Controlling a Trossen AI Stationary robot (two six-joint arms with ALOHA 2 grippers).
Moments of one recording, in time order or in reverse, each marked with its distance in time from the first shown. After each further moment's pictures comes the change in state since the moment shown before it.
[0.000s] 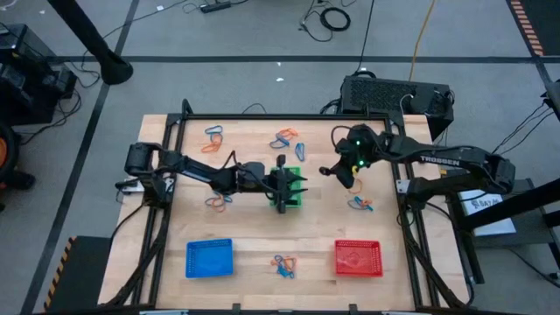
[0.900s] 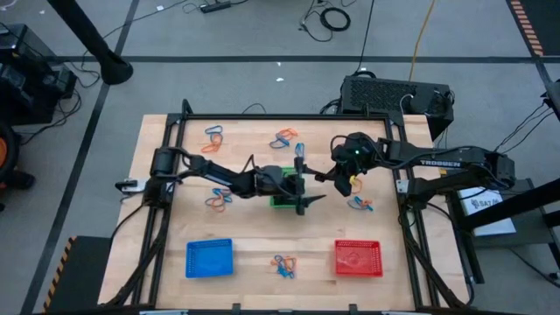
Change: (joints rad) left arm -0.008 0.218 0.221 0.055 -0.034 0.080; right arm 0.114 0.000 0.000 0.071 0.058 0.011
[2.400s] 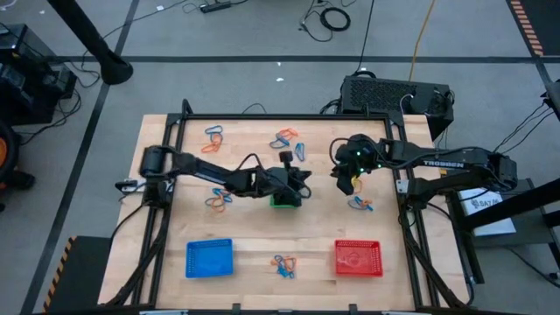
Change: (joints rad) left arm -0.028 -0.128 0.011 -0.478 -0.381 0.024; right arm 0.007 -0.033 -0.006 -0.141 0.184 -0.053
